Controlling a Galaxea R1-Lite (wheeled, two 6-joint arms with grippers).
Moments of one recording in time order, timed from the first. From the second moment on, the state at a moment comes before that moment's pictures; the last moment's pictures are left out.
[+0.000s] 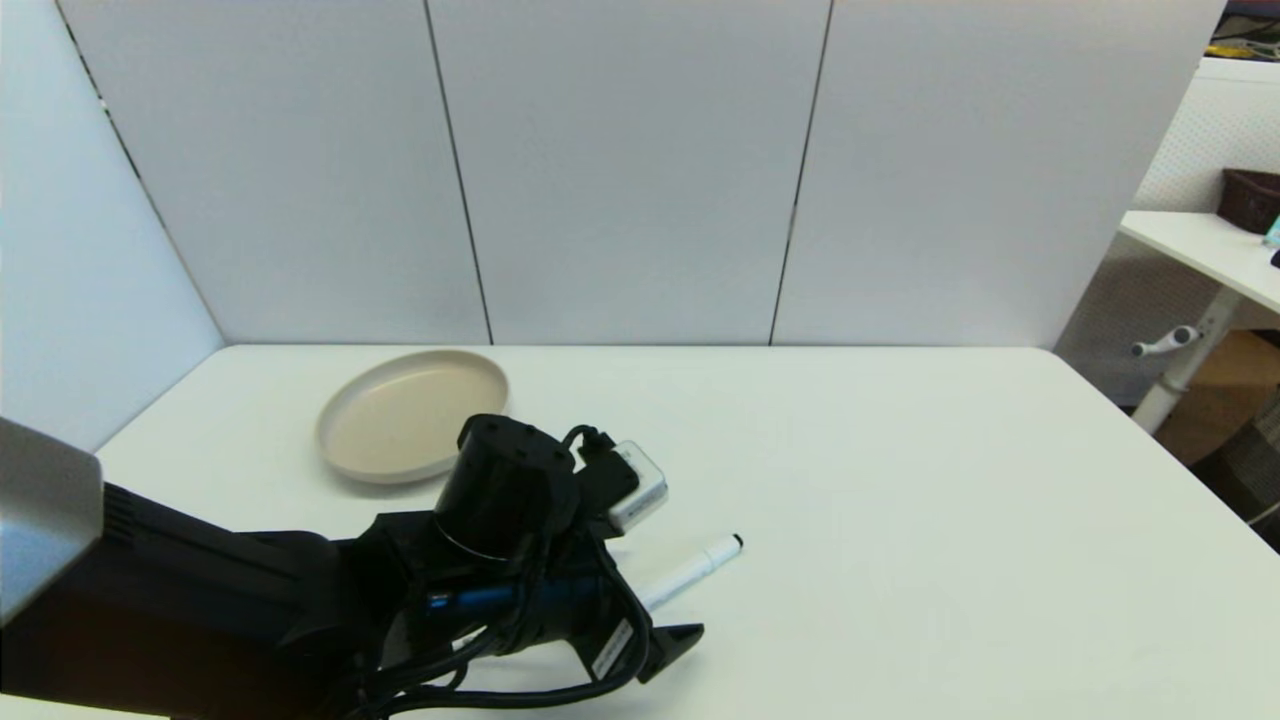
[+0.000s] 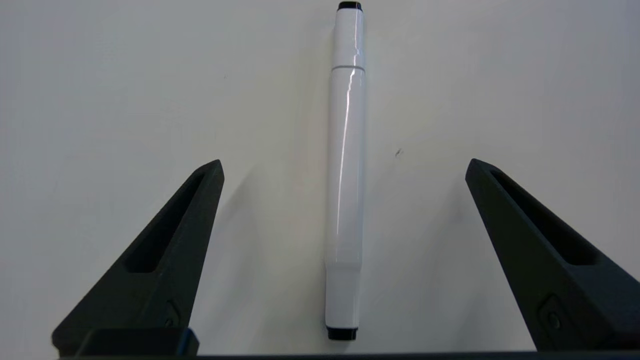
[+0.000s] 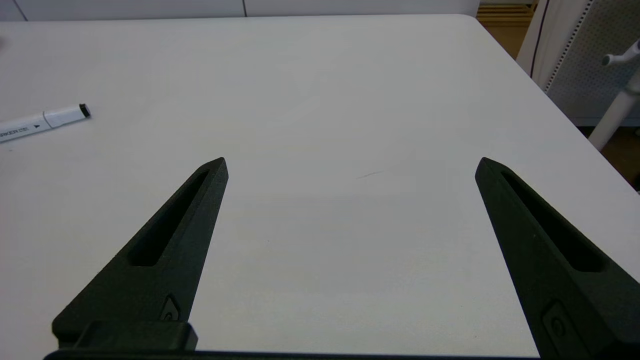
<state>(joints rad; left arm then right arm) -0.82 1.82 -0.73 -0.48 -0.13 0.15 0.00 0.00 0.00 0.00 0.00 0.01</state>
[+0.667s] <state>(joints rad) -0.82 1.88 -0.74 -0.54 -0.13 0.15 0.00 0.00 0.00 0.00 0.00 0.01</state>
